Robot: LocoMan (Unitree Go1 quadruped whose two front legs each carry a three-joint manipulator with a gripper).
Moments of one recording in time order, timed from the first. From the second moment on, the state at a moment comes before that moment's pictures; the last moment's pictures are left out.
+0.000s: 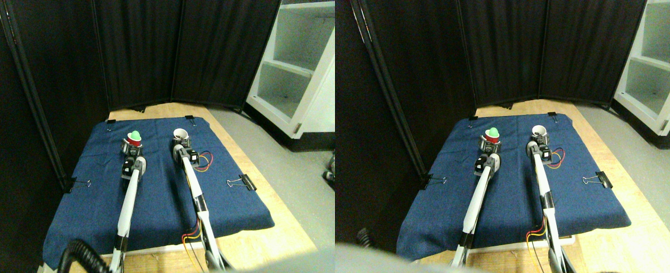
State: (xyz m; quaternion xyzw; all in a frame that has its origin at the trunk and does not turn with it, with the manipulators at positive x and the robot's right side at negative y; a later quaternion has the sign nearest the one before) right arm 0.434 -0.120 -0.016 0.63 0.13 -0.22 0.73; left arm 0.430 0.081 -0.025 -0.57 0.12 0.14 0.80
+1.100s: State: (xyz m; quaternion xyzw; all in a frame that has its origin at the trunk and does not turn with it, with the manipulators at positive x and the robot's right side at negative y) right arm 0.395 -0.113 0.041 0.64 0.14 -0.14 0.74; left arm 0.395 0.084 0.024 -0.57 0.14 0.05 0.81
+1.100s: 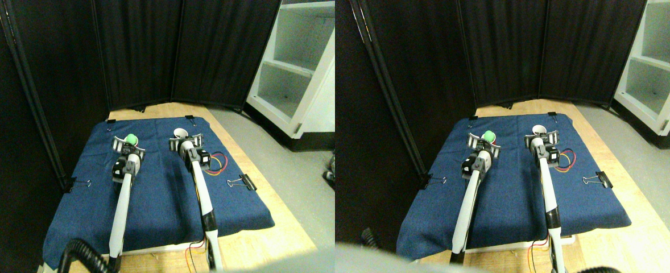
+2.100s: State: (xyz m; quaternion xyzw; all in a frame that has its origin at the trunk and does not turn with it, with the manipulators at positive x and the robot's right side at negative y) right arm 0.363 -0.109 0.095 0.64 0.03 -0.06 0.77; left arm 0.344 0.070 0.101 0.05 -0.18 -0.30 0.94
